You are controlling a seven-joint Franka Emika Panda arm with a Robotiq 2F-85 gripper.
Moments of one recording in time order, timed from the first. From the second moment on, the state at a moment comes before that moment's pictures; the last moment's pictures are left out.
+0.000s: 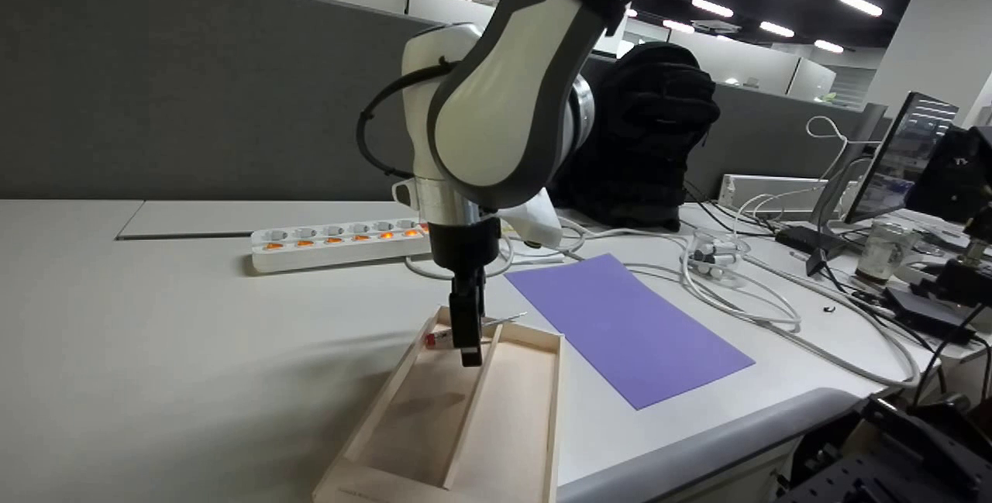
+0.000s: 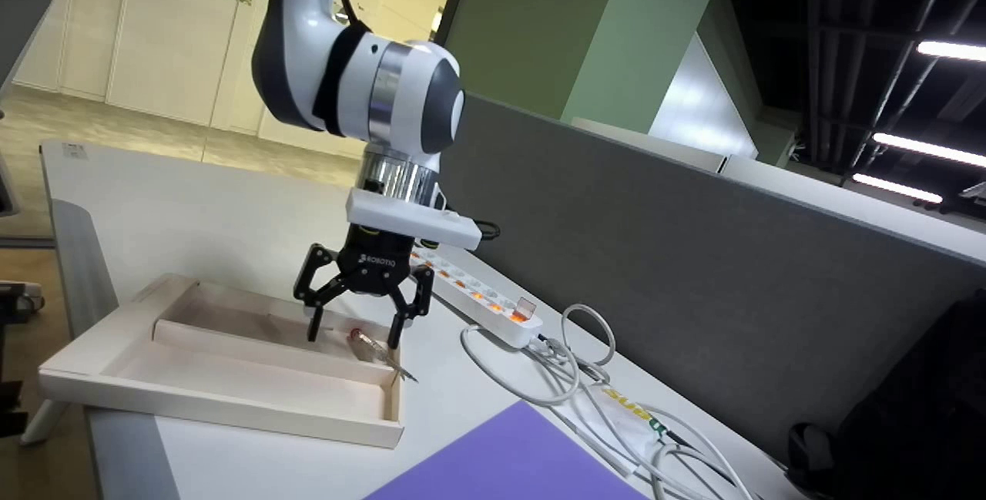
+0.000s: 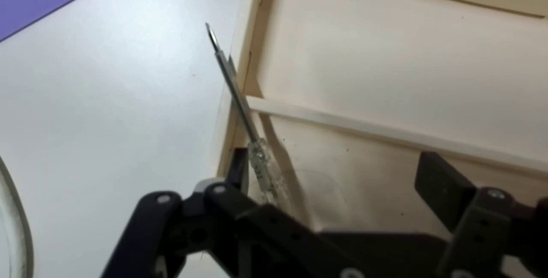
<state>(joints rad) 0.17 0.45 0.13 -2.35 -0.45 2.62 -0.43</state>
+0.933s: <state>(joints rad) 0.21 0.50 0.12 -2.29 -0.45 2.64 -0.39</state>
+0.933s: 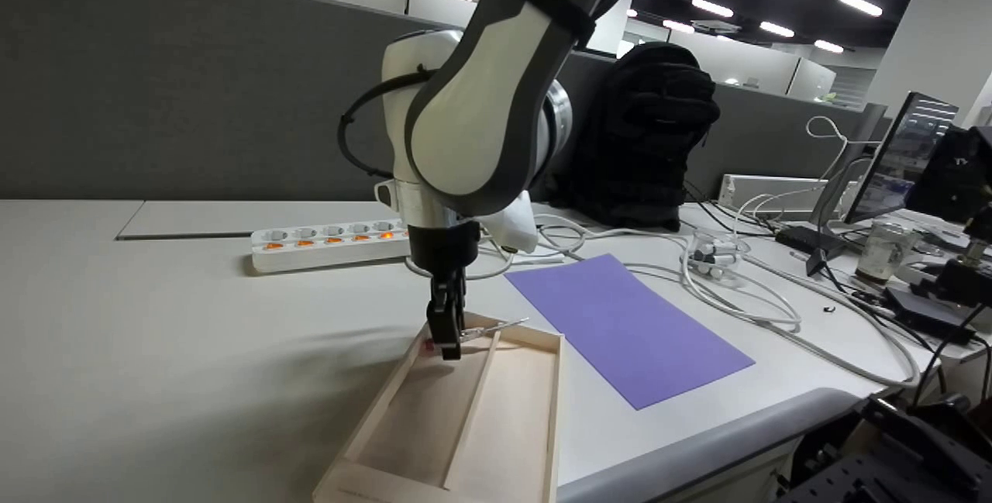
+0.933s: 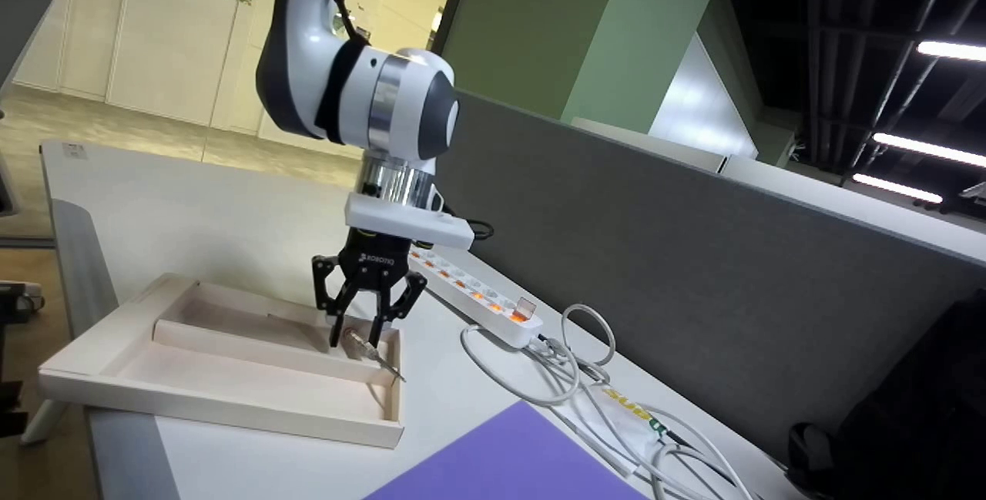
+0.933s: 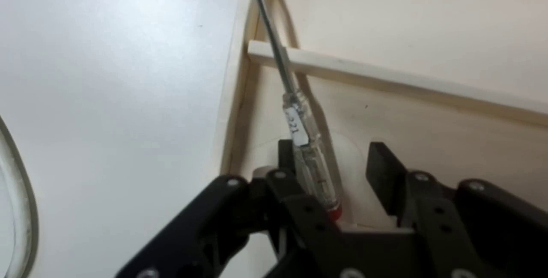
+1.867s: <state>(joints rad) 0.19 0.37 0.08 -2.31 -0.45 2.63 -0.33</state>
